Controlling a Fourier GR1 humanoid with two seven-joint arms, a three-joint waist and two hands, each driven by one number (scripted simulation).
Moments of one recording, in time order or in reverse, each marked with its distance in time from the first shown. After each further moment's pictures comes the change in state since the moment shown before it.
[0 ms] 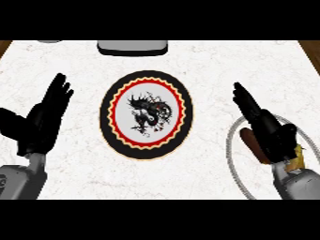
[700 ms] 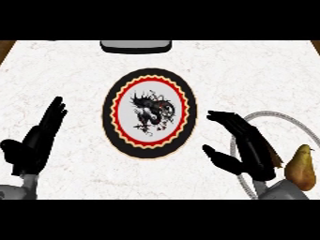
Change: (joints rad) left arm 0.133 0.039 -0.002 0.127 -0.061 -0.130 -0.221; right arm 0.032 -0.008 0.202 0.107 0.602 -0.377 -0.289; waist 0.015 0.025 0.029
